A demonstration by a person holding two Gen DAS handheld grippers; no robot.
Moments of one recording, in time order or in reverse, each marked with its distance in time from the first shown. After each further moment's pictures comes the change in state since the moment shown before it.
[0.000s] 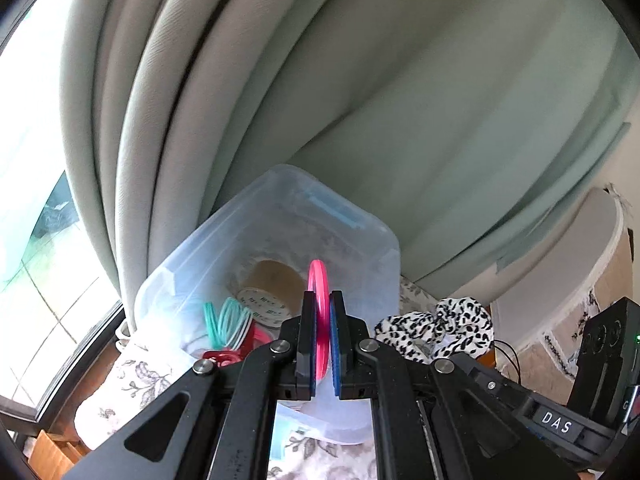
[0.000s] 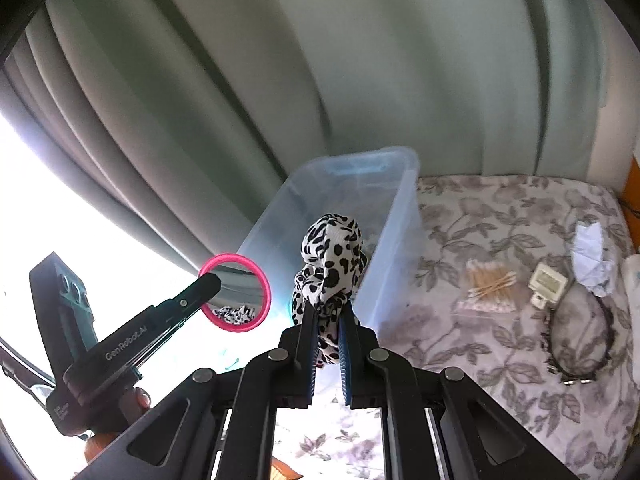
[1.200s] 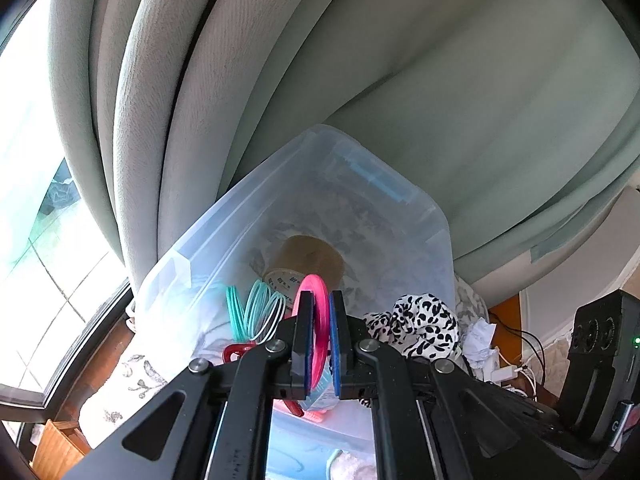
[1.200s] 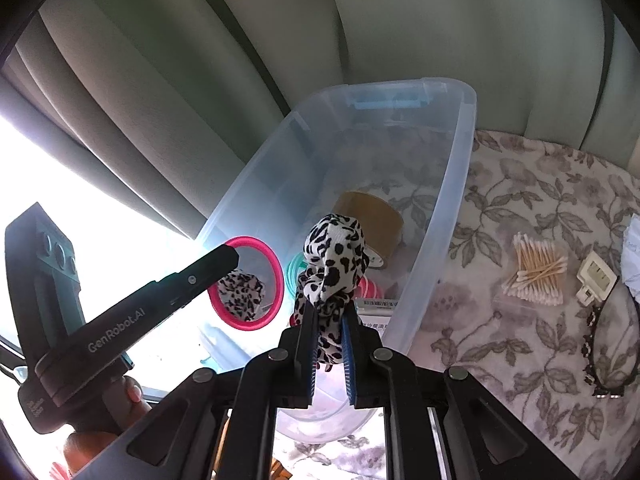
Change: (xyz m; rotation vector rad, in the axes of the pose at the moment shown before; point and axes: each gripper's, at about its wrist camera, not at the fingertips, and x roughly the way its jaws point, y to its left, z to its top) left arm 0.047 0.026 -0.001 -0.023 0.118 0.059; right arm 0.080 0.004 -0.003 -0.054 0.173 -0.003
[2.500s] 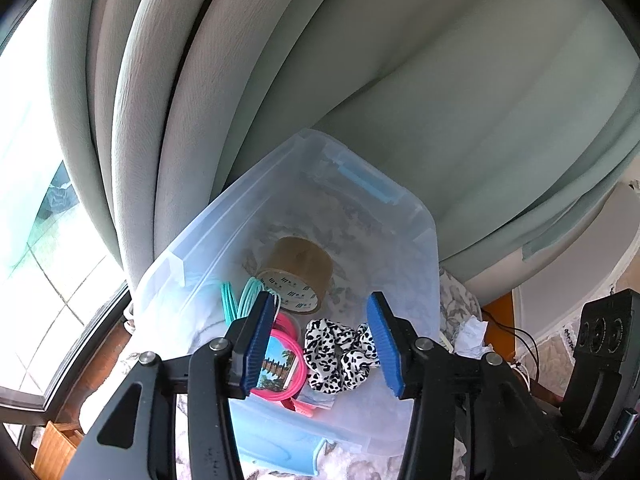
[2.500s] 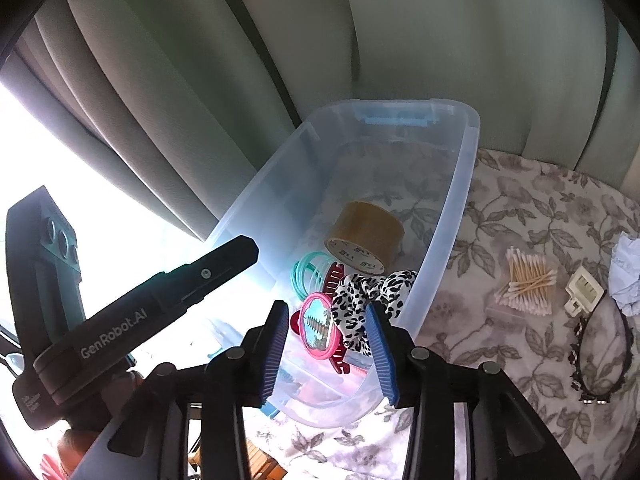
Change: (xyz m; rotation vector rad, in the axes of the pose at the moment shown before) left arm -0.016 -0.009 0.001 0.015 -0.019 -0.017; right arm -0.013 0.024 -0.003 -0.004 -0.063 -0.050
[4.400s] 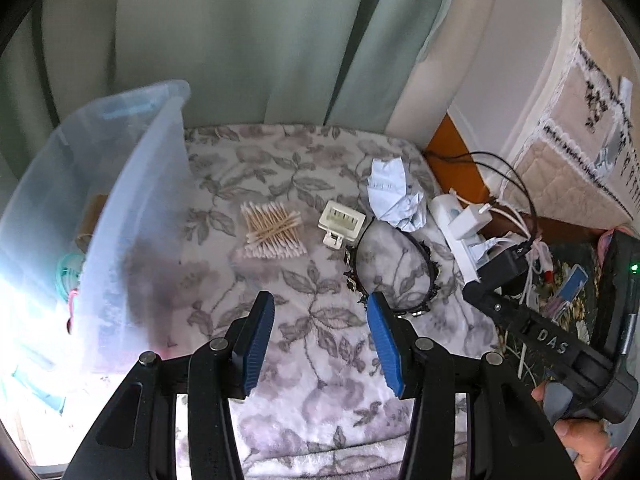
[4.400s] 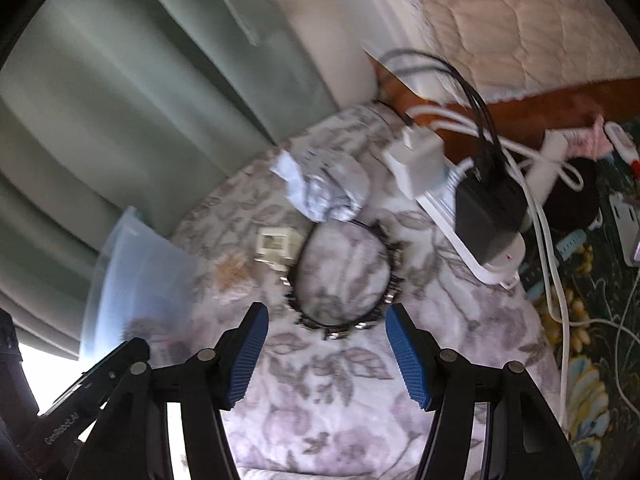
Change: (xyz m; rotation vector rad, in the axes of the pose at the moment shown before) left arm 0.078 -0.213 -0.128 0.512 0.293 0.026; right arm -0.122 -0.273 -0.120 0.622 -0.194 -0.288
